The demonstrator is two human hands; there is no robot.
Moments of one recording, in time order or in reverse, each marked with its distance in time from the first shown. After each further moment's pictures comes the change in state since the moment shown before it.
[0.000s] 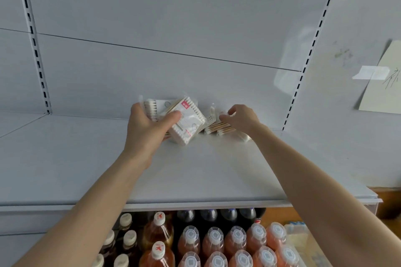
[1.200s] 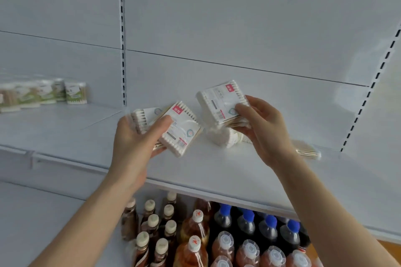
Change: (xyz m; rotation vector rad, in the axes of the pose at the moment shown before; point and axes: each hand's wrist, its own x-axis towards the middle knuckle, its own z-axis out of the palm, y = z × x) left_hand -0.068 0.035 -0.079 -0.080 0.170 0.134; right_hand -0.115 -0.081 -0.013 1.293 -0.190 -0.368
